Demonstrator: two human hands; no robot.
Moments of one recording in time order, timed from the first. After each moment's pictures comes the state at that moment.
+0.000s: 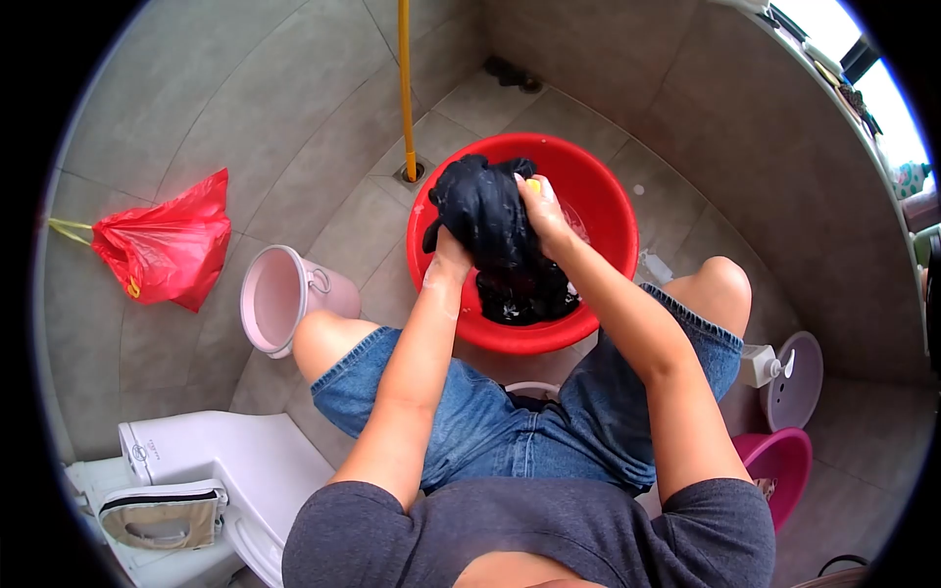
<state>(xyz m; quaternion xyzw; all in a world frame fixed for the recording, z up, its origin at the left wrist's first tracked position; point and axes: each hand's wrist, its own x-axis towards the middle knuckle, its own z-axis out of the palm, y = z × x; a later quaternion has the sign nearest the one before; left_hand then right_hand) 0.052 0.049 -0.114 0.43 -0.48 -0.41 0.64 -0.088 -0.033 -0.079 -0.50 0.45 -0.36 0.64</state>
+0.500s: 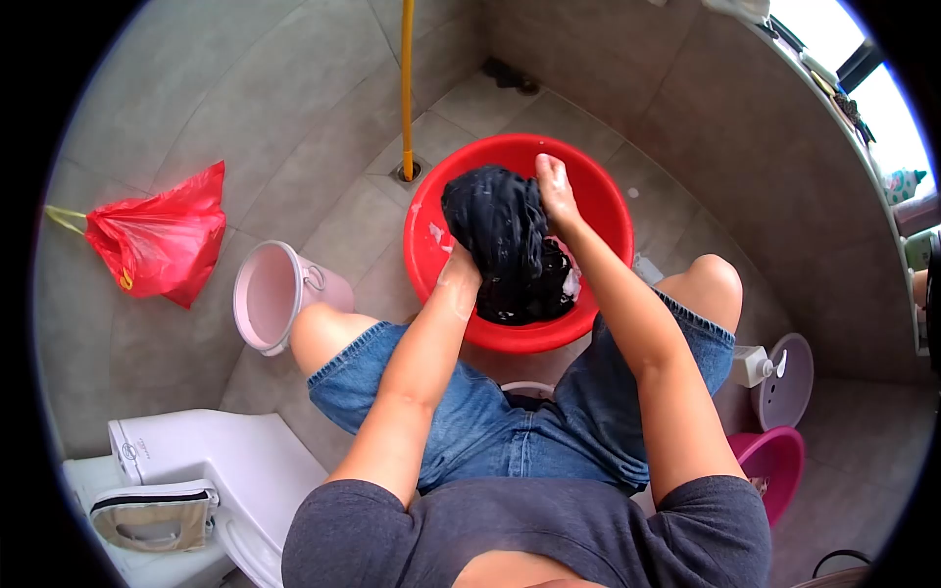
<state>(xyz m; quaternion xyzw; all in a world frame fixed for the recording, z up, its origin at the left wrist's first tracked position) 0.013 0.039 -0.094 0.24 -0.25 -0.59 0.73 -0.105 -0.059 -0.066 -0.54 0.48 -0.37 0.58</state>
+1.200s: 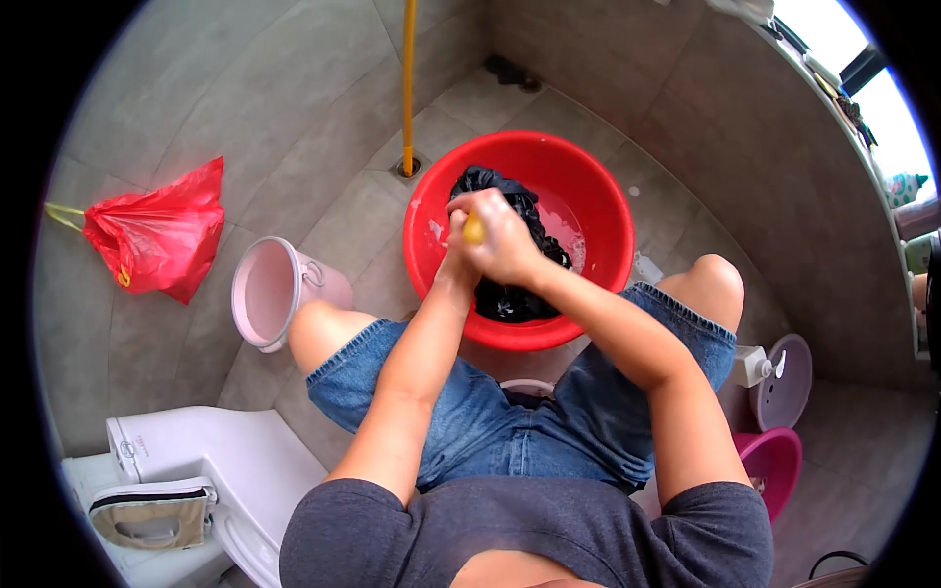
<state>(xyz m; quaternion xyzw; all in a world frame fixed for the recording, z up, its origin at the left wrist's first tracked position) 0.018 0.057 -0.075 0.20 -0.11 -0.66 0.72 -0.080 0.037 -0.015 -0.82 0.19 -0.41 0.34</state>
